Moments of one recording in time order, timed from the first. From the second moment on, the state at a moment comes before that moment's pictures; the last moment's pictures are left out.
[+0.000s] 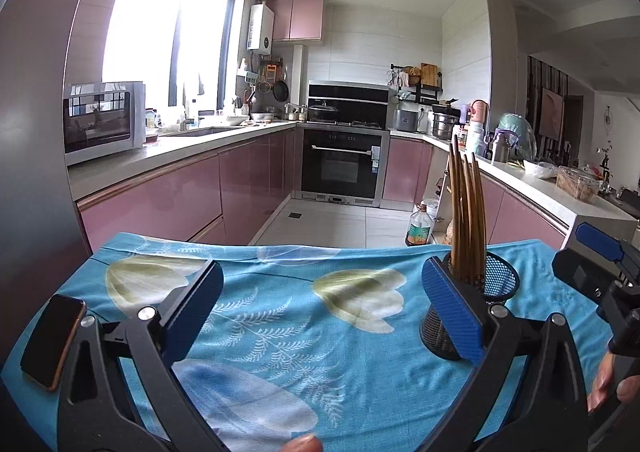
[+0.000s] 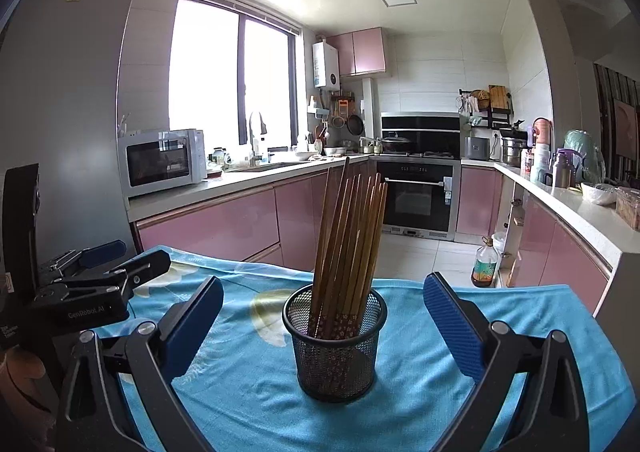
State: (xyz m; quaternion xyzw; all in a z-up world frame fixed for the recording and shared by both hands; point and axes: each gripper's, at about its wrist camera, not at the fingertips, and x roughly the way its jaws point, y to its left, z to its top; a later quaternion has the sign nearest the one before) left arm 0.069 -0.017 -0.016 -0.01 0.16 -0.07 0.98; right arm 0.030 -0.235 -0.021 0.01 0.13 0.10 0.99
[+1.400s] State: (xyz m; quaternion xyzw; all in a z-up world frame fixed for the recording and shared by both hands) left arm 0.046 -0.021 -0.011 0.00 0.11 -0.05 0.99; right arm 0.022 -0.242 -0.028 0.02 0.11 0.09 0.99
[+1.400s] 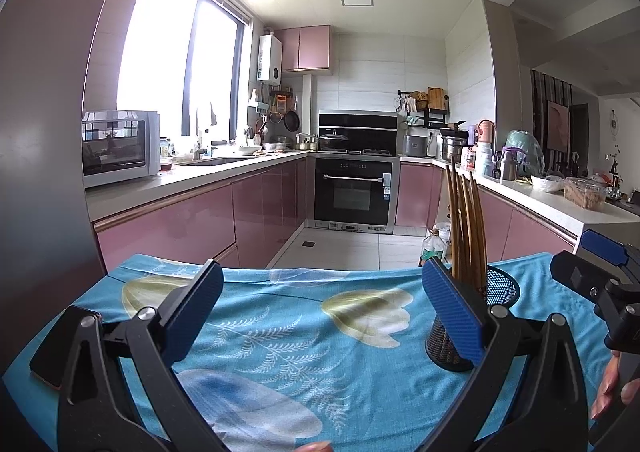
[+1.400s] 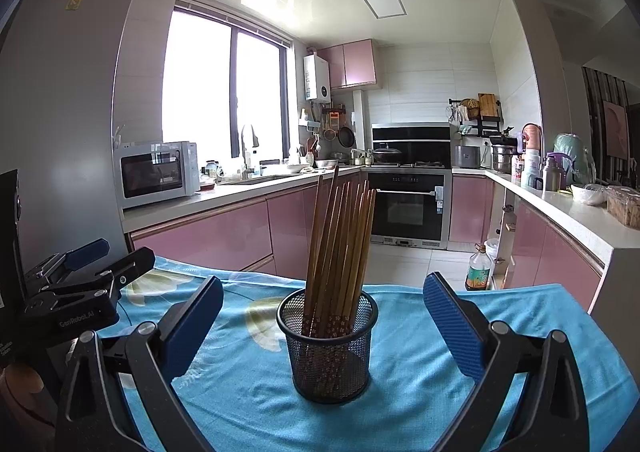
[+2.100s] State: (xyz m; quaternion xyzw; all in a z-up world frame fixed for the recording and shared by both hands) left arm 0.045 -0.021 -0.010 0.00 0.11 -0.05 0.99; right arm 0.022 -0.244 -0.027 0.02 0.11 0.09 0.99
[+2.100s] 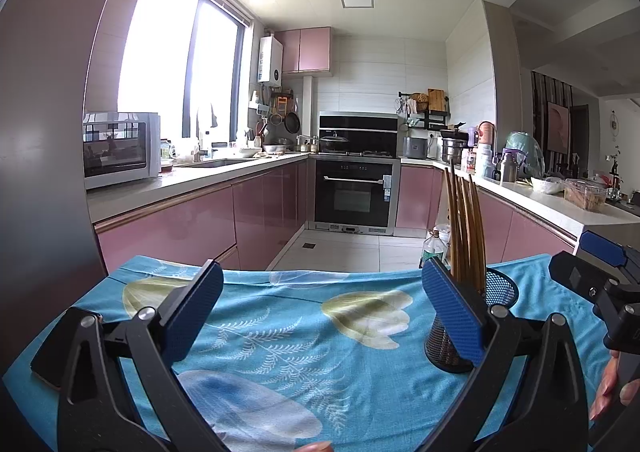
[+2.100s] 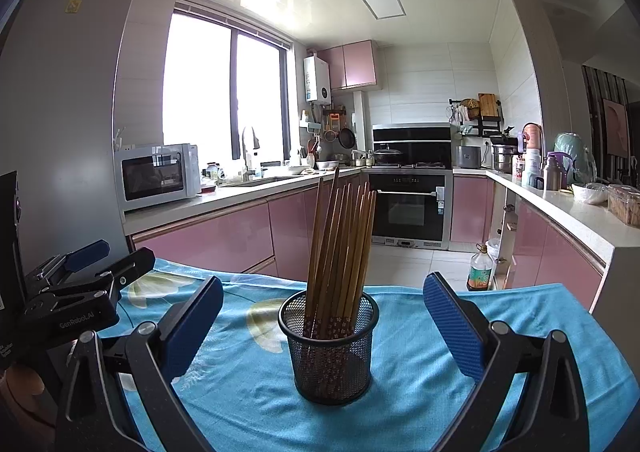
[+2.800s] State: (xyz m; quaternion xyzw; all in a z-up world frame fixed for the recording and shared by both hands) left arm 0.046 -0.019 -0.005 0.00 0.10 -0.04 0.99; right arm 0.022 -0.244 -0.027 0.03 0.11 0.09 0.99
